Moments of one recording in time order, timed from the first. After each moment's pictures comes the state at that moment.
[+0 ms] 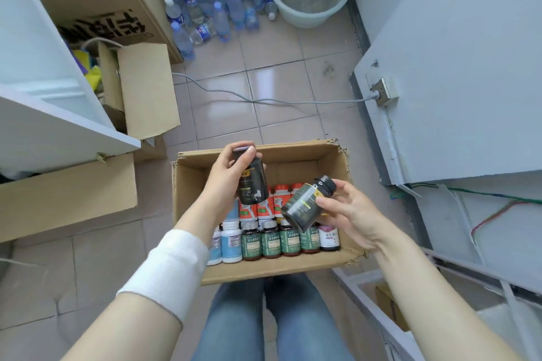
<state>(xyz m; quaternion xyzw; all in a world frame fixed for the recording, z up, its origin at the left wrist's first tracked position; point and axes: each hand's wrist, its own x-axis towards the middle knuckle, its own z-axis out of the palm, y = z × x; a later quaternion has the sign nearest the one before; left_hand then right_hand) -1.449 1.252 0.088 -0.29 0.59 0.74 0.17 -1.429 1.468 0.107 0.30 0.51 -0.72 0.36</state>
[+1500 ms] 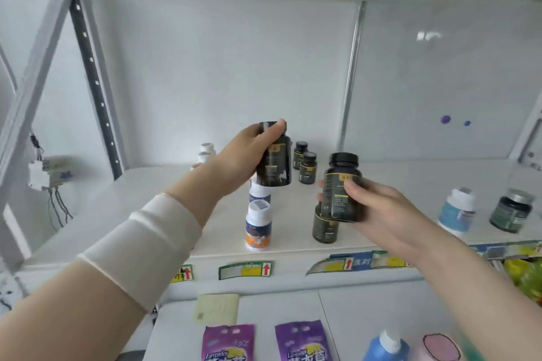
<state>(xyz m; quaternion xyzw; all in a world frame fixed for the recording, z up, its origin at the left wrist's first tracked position) -0.792 1.677 0.655 0.57 0.47 0.53 0.42 -0.579 1.669 0.609 0.29 0.53 -0.67 -0.44</state>
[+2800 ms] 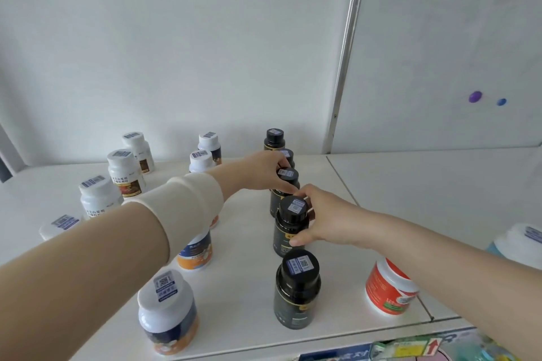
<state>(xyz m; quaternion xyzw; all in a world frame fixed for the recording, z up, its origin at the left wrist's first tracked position) -0.741 1.925 0.582 0.75 0.62 0.11 0.20 -0.588 1.880 0.566 0.51 0.78 -0.35 -0.09</state>
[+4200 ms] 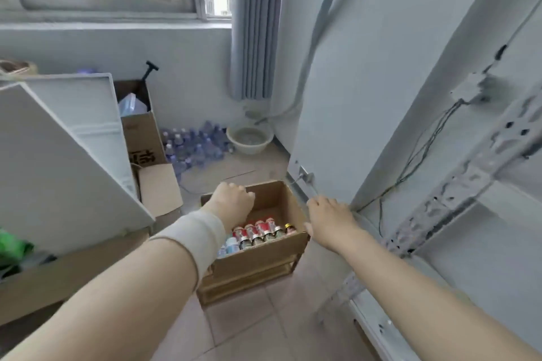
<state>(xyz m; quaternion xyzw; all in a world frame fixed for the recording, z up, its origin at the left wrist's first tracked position) -1.167 1.211 0.382 0.29 0.94 -0.18 0.09 -1.107 1.390 0.387 0.01 0.99 0.06 0.15</state>
